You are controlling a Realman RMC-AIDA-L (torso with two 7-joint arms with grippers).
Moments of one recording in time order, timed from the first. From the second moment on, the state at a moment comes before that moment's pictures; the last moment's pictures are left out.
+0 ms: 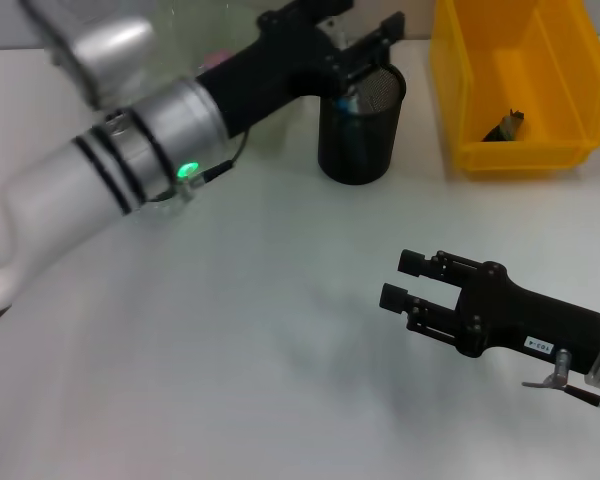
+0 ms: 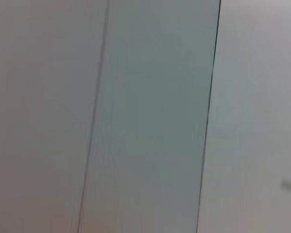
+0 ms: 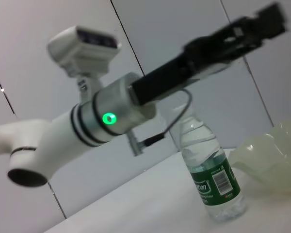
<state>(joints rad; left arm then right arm) -0.57 -2.07 1.87 0.61 0.37 0.93 -0.84 0.38 2.08 -0.87 -0.21 -1.61 -1.56 1.01</state>
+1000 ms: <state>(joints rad) -0.31 -1.93 1.56 0.59 0.95 1.46 -1.14 0.36 2.08 -0.87 -0.49 -1.73 -1.71 1.13</state>
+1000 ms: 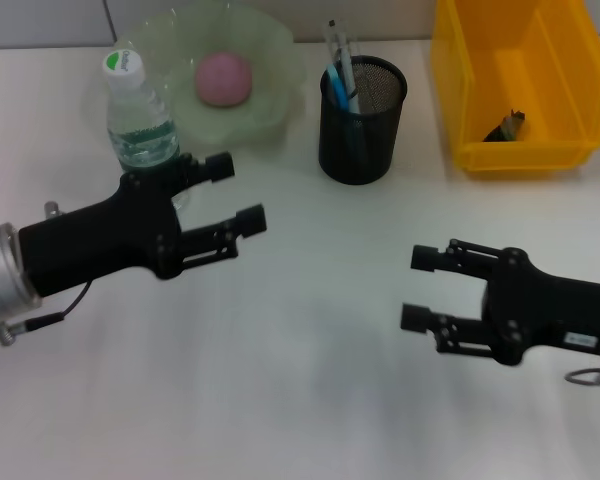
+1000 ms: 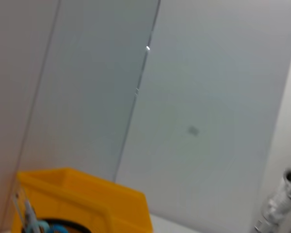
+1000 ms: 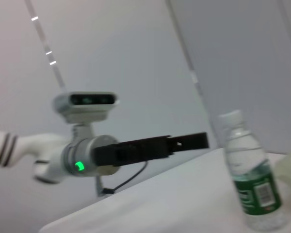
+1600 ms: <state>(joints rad) -0.29 -1.97 1.45 0.59 1.26 1.53 -1.17 0.30 2.08 -0.87 -0.74 -1.83 -1.91 1.09</state>
